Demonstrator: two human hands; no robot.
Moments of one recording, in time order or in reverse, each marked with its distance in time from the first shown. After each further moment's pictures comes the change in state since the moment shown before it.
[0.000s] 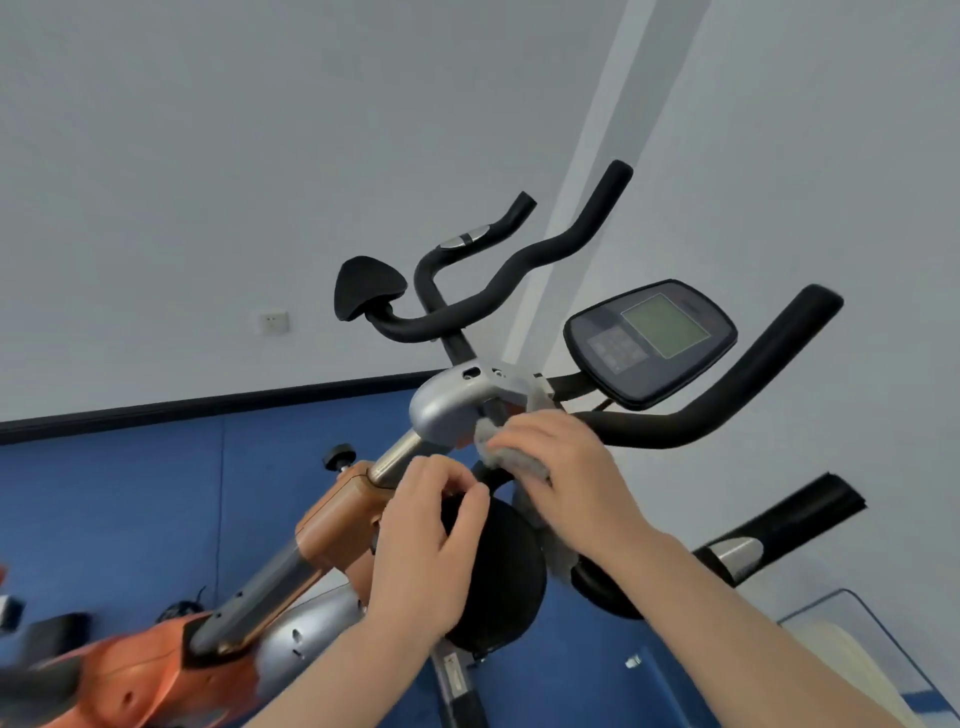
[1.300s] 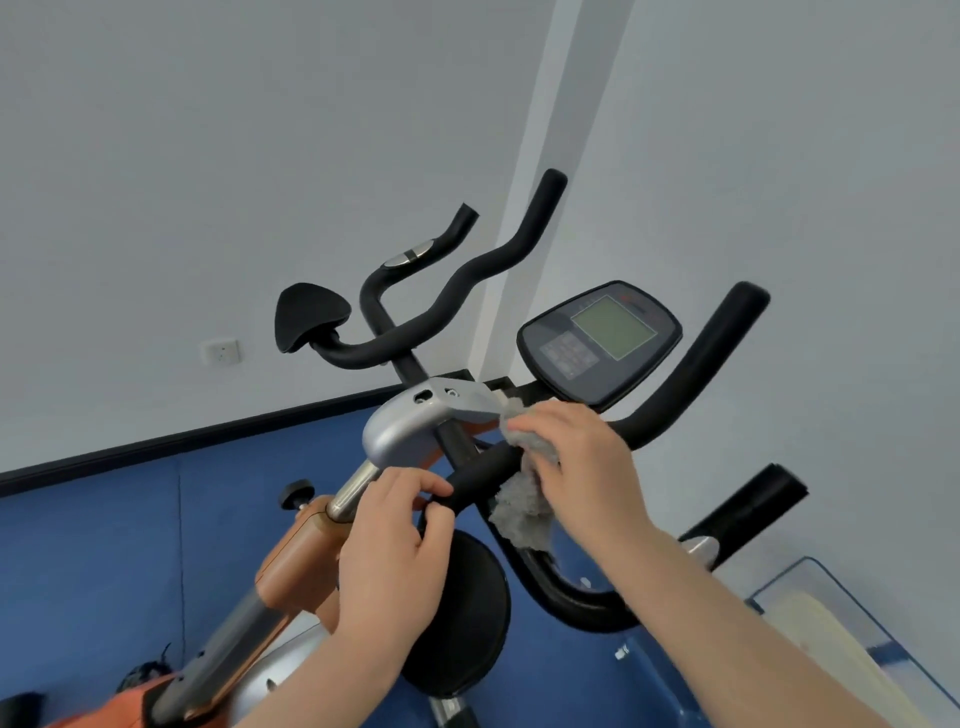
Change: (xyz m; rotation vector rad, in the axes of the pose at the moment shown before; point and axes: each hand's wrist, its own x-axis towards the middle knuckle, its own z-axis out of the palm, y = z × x) left_hand 0.022 0.005 0.009 0.161 -0.055 -0.106; right_hand -0.003 0.008 -0.028 -0.040 0.099 0.370
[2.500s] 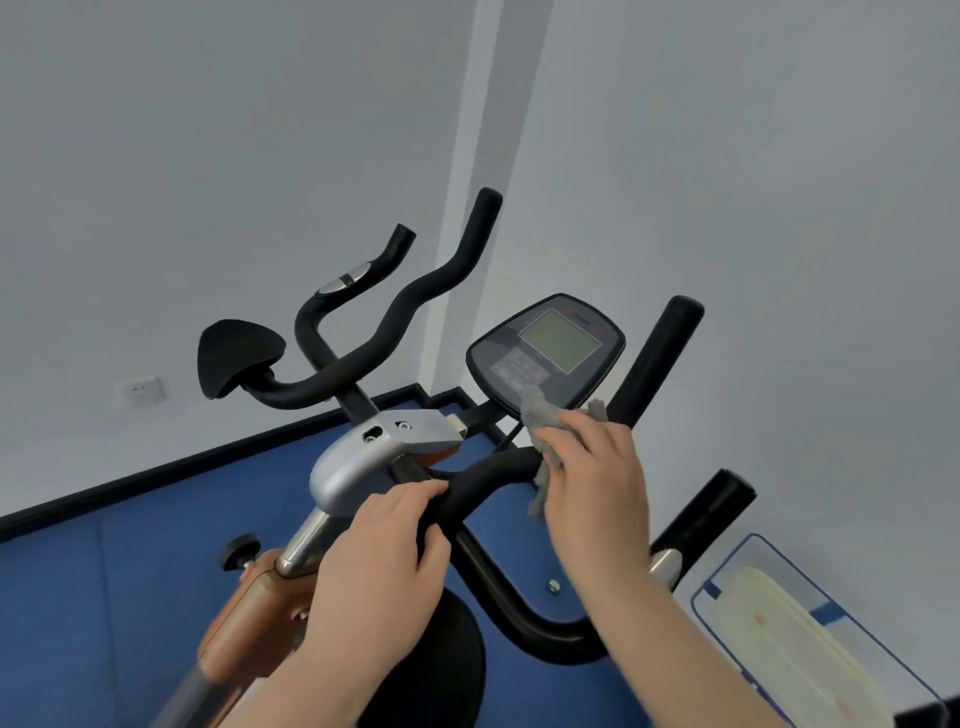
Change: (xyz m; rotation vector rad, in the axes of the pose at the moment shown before) left_hand 0.031 0.019 0.000 0.291 -0.261 0.291; right_hand -0.011 0.018 0.000 -0.210 0.291 0.222
